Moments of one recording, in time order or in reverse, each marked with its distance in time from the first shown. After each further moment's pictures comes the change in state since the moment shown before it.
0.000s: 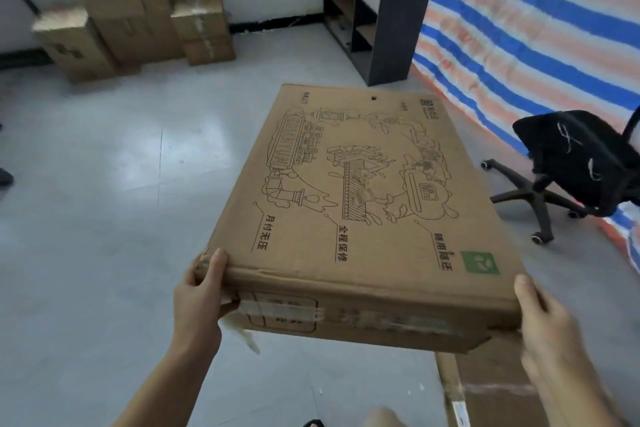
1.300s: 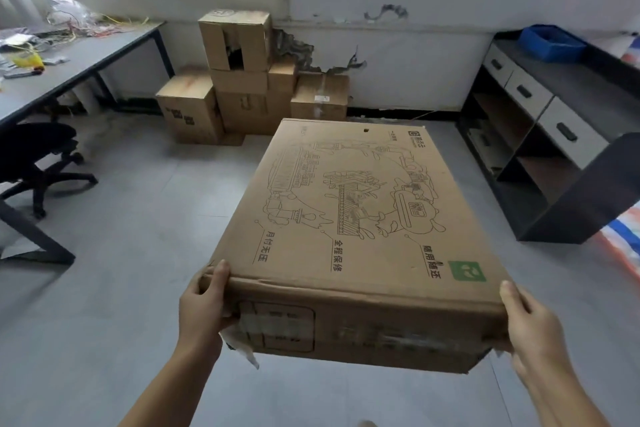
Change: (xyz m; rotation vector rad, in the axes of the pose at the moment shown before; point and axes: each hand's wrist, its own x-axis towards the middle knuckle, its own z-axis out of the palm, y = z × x) left_hand 0.783 0.337 0.084 -0.147 0.321 0.071; right_hand 0.240 -0.415 0.862 -0.113 -0.379 -0.215
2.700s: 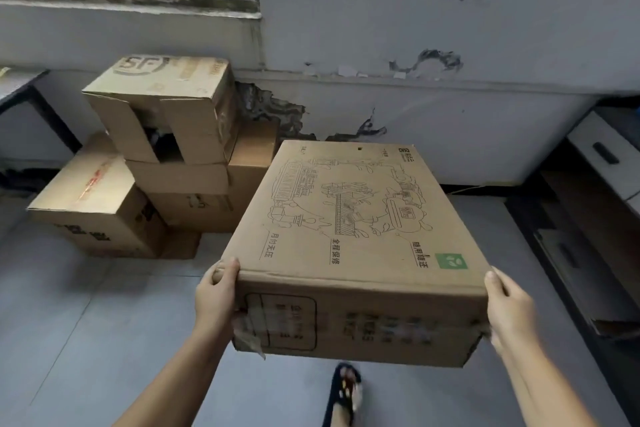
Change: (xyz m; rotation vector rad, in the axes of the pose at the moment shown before) left_hand 0.850 0.233 0.573 0.104 -0.027 -0.121; right_hand 0.735 -0.347 0.653 0.004 0.010 0.026
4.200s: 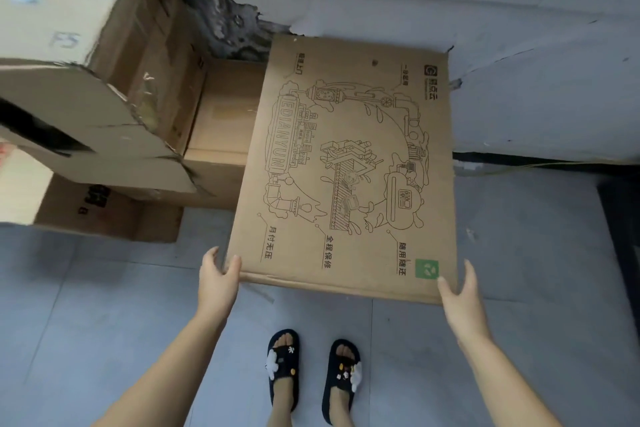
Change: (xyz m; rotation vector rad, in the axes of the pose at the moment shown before) left_hand 0.399 -0.034 0.197 0.484 0.009 -0.169; right_hand 0.315 0.038 0.326 -0.512 -0.295 0.163
